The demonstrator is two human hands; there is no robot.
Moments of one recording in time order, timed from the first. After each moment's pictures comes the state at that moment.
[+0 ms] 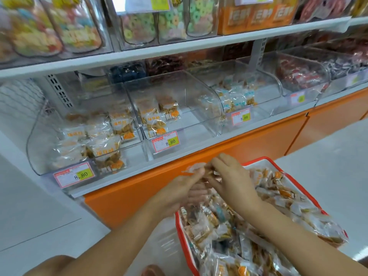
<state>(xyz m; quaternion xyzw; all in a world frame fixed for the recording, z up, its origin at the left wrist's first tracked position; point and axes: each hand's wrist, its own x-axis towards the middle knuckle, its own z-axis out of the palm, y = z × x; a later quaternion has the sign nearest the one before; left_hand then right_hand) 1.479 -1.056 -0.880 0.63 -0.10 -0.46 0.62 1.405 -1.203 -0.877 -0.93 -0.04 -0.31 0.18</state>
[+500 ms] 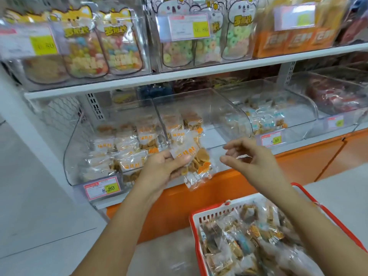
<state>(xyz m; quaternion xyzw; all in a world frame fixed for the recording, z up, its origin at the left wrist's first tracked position) 1.538 -1.001 -0.798 0.64 -0.10 -0.21 0.73 1.453 -1.201 -0.790 -0.83 0.03 -0.20 0.53</state>
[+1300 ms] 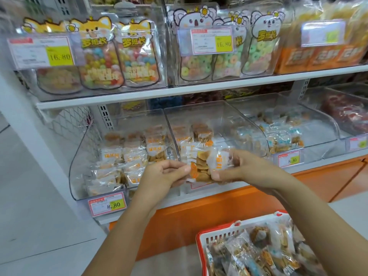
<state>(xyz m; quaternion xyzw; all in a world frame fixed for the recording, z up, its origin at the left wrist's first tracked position) 1.562 -0.984 -0.793 0.70 -0.06 -0.14 0.70 1.516 -1.195 -0.764 -0.80 -0.05 0.09 0.60</state>
